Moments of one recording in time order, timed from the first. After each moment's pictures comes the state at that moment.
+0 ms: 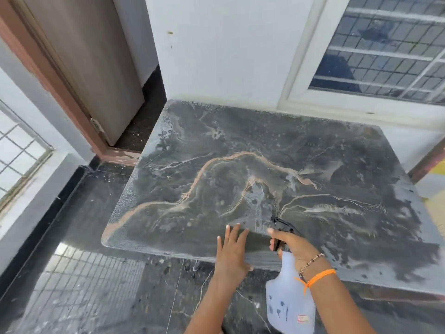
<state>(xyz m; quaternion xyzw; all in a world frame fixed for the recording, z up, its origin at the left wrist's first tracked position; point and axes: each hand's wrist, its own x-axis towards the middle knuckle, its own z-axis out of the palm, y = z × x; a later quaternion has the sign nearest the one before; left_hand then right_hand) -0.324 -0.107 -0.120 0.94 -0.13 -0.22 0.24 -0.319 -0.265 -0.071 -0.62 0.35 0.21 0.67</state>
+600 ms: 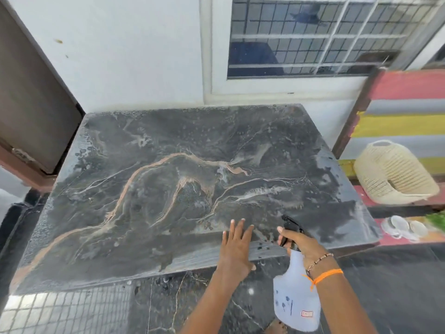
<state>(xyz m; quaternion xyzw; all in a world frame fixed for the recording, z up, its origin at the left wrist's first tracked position) -0.349 -0.261 -0.104 0.91 -0.28 -0.27 0.17 -0.396 -0.429 -0.080 -0.59 0.42 0.09 0.68</state>
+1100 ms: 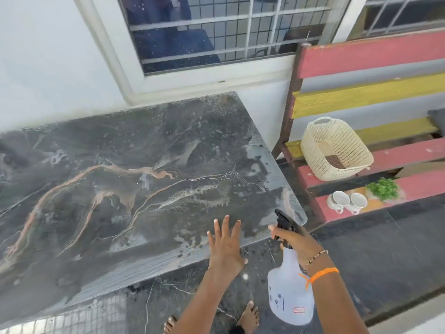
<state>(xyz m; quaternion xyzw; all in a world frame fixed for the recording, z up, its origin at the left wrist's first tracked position) -0.408 -0.430 -0.109 0.91 -0.28 -0.28 0.12 -0.483 -0.589 -0.082 -0.57 0.43 0.02 0.70</state>
